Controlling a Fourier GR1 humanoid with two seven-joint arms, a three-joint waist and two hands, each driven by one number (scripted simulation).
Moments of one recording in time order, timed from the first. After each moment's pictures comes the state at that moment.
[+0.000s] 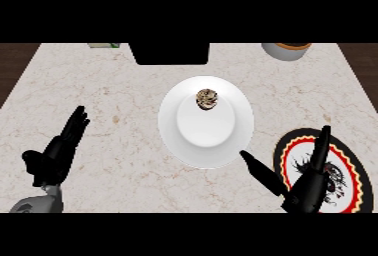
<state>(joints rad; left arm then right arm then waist) -0.06 0.20 0.11 -1.35 -0.01 -0.09 -0.11 0.01 -0.26 0.52 -1.72 0.68 -1.20 0.62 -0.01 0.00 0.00</state>
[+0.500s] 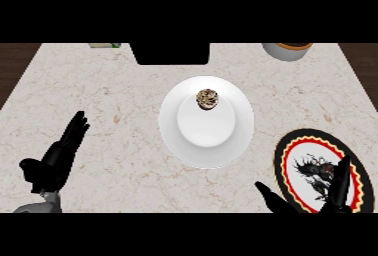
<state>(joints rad) -0.02 0.20 0.11 -1.37 -0.01 -0.10 -0.13 0.19 -0.46 0.62 -1.78 0.26 -1.33 0.22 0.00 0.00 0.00</state>
